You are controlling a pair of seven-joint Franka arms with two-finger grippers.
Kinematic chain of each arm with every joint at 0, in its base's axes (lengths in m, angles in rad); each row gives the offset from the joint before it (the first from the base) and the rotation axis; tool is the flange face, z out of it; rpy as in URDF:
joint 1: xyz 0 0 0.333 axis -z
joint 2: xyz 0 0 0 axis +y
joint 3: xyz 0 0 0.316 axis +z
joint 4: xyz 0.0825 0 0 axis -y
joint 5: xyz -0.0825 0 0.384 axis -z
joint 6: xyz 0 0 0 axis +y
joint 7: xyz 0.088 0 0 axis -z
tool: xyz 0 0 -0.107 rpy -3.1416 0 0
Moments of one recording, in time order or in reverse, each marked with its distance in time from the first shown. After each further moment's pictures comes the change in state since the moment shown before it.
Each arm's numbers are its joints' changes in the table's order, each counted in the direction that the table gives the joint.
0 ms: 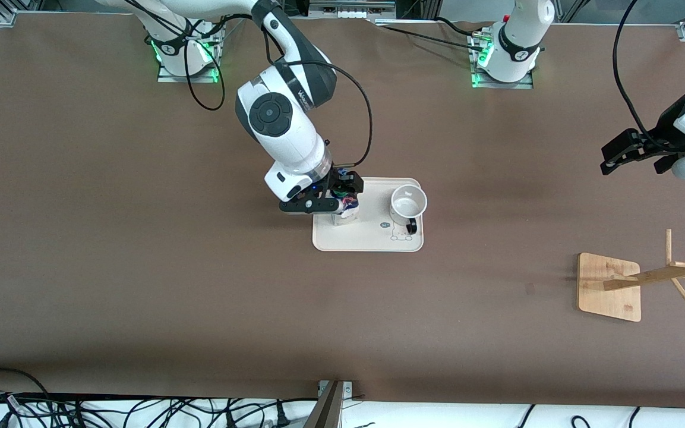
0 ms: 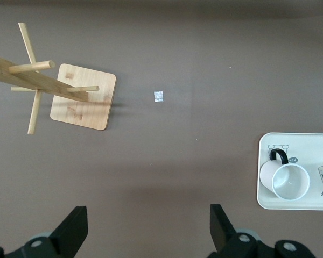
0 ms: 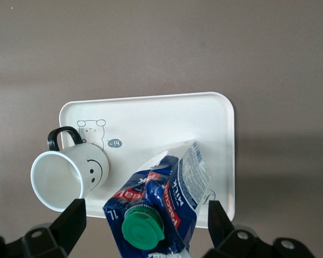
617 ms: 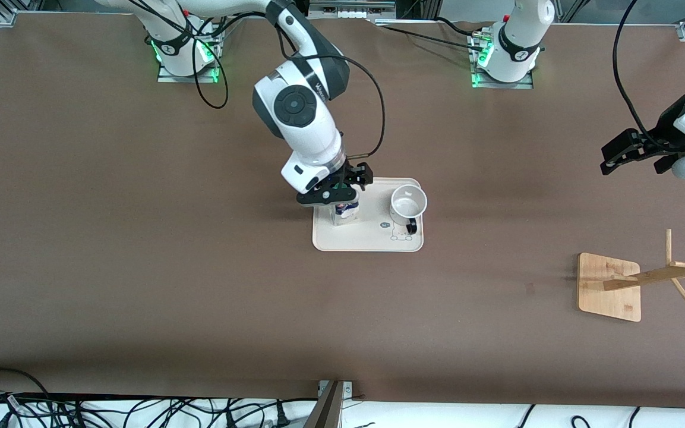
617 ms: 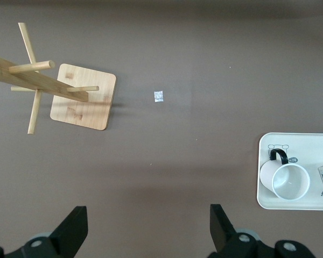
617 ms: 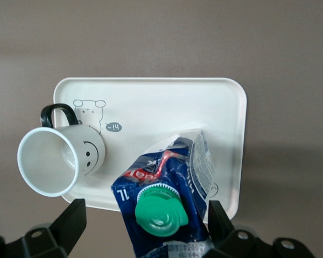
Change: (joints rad) left arm 0.000 0.000 0.000 0.000 0.000 0.000 0.000; right arm -0.062 0.023 0.000 0.000 0.068 0.000 0.000
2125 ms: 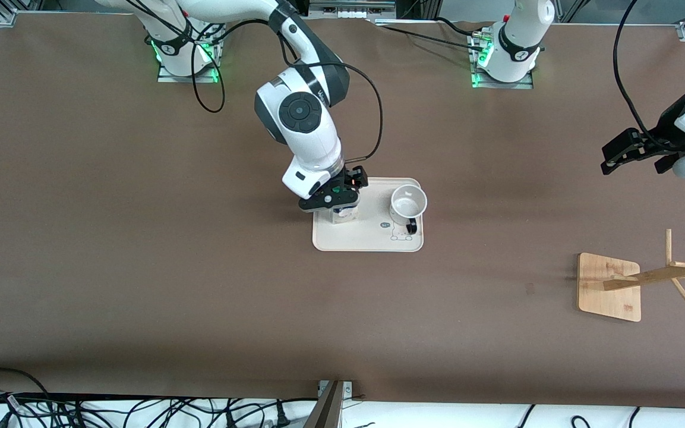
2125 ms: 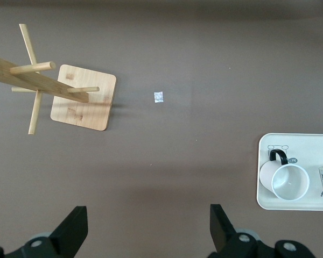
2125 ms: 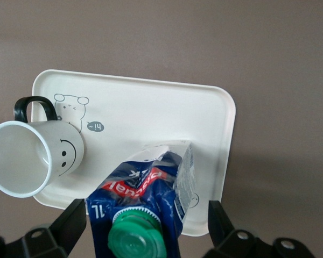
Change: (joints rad) left arm 0.000 -0.001 0.000 0.002 0.000 0.000 0.000; right arm -0.004 0.021 -0.020 -0.002 0.027 0.005 -0.083
